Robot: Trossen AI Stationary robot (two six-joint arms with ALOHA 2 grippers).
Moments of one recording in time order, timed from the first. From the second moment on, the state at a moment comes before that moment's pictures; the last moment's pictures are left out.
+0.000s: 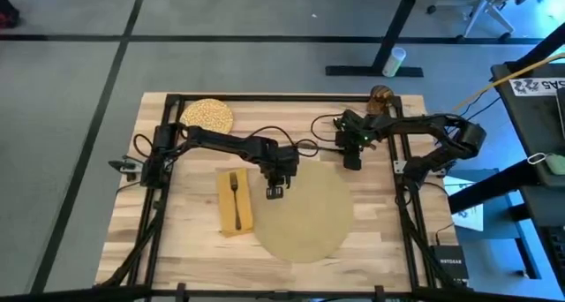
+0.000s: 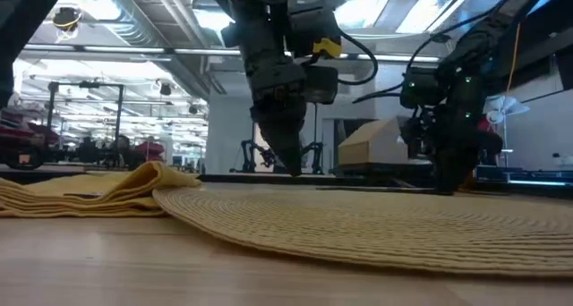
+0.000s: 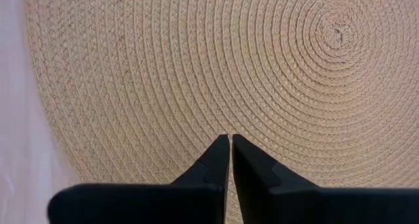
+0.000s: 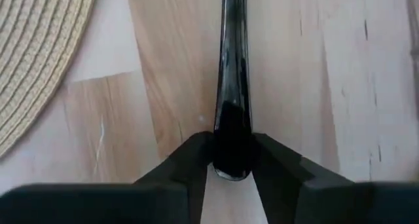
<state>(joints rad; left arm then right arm) 0.07 2.03 1.48 -0.67 0.14 0.01 -0.59 1.51 0.59 -0.46 -0.16 -0.41</state>
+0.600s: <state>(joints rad) 0.08 1.98 1.48 -0.66 0.06 -0.02 -0.59 1.51 0.58 -0.40 -0.16 -0.43</state>
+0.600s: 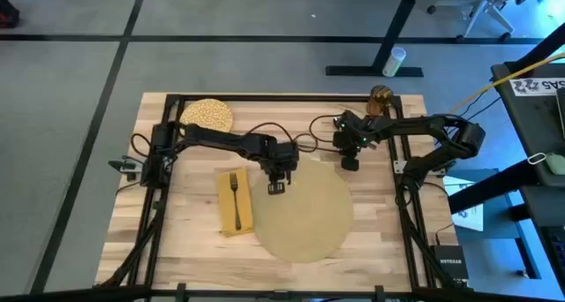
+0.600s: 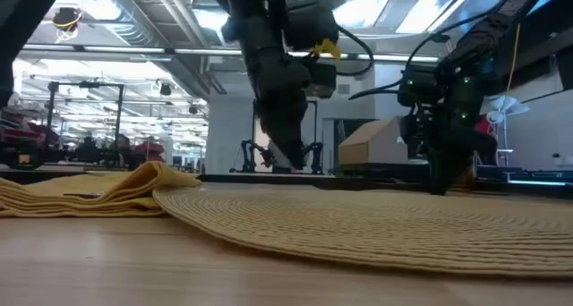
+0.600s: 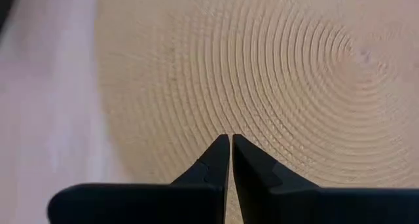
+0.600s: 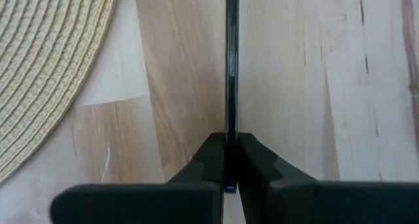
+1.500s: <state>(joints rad) 0.06 1.79 1.48 -0.51 0.04 -0.05 -0.15 1.03 0.49 -0.67 -0.30 0.15</state>
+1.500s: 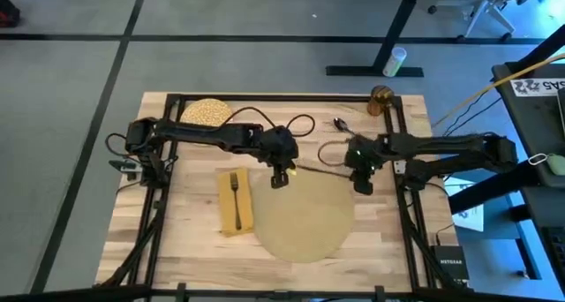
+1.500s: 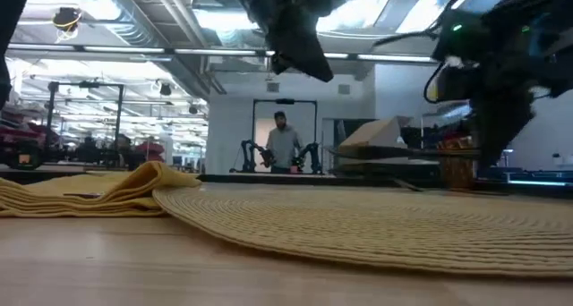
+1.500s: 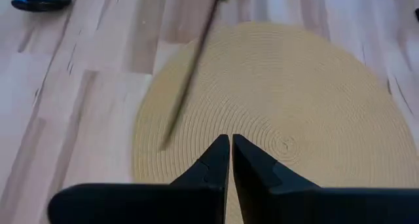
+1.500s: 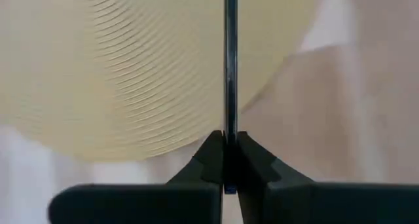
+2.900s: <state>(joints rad) -0.02 1.79 1.28 -0.08 0.04 -0.09 0.83 1.63 0.46 0.54 0.80 1.62</state>
